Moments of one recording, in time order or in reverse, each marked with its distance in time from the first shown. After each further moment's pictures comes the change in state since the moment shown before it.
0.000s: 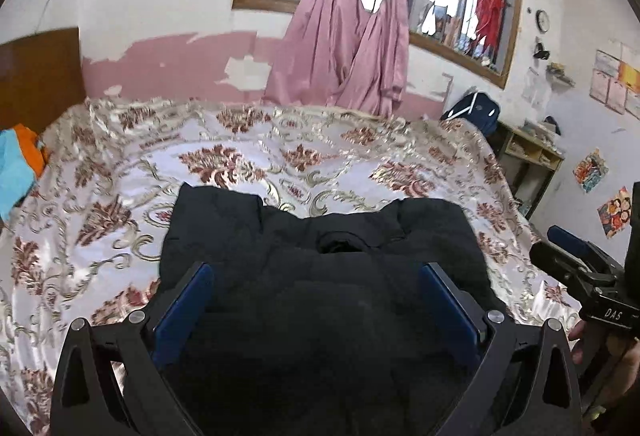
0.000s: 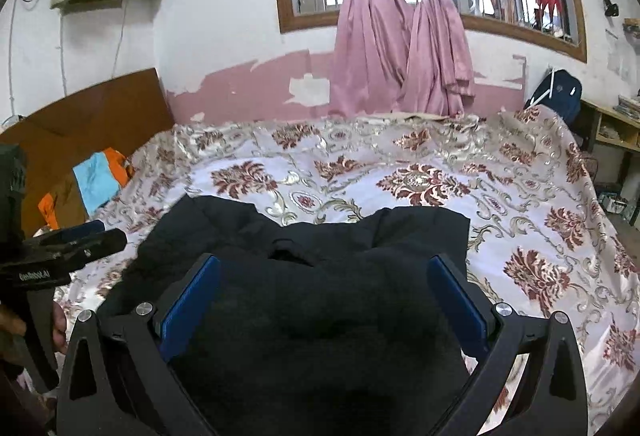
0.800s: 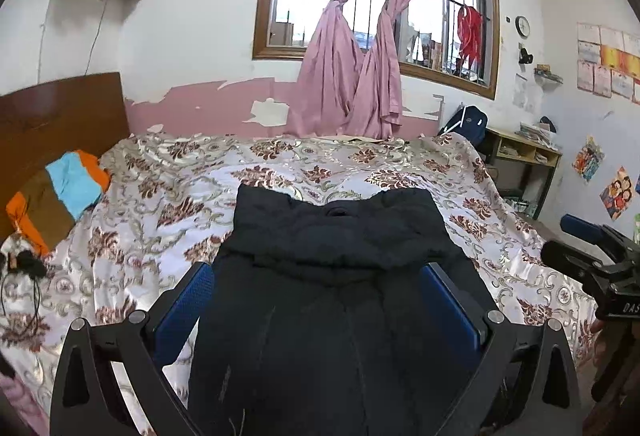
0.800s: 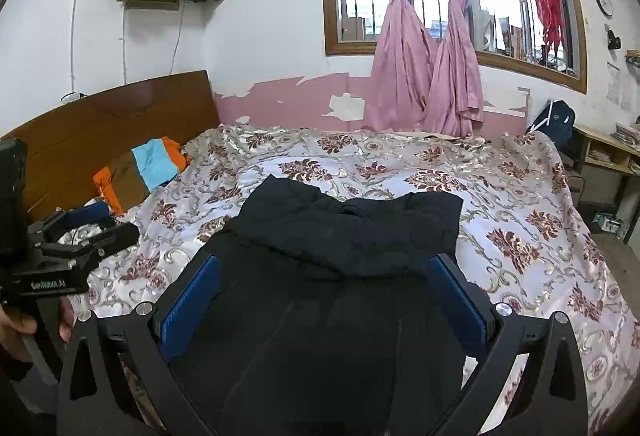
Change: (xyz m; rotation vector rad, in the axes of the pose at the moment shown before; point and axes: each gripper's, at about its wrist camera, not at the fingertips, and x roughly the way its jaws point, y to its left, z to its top) left arm -0.228 -0.029 -0.097 0.051 -0.114 0.103; right arm -0.222 0.064 -0.069 -0.087 -0.051 0.035
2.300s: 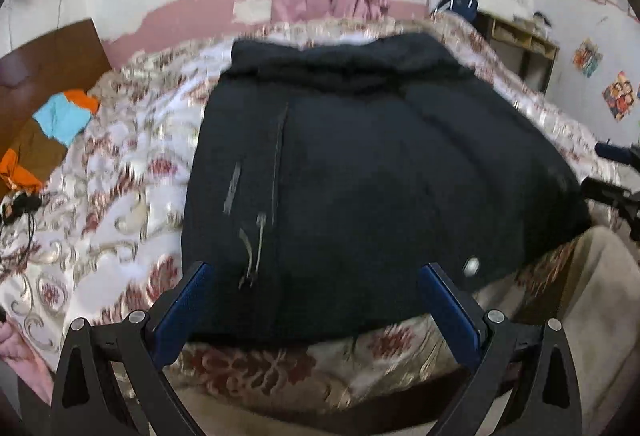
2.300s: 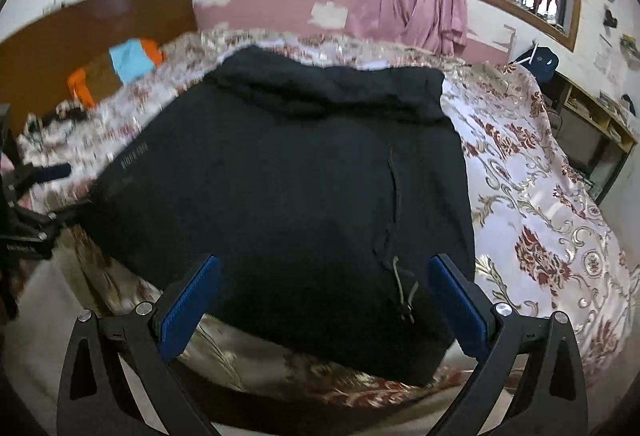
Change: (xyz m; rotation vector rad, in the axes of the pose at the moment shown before) left arm 0.023 0.039 -0.179 0.164 0.365 0.008; right arm 0.006 0.007 -0.162 -0.083 0.332 -0.116
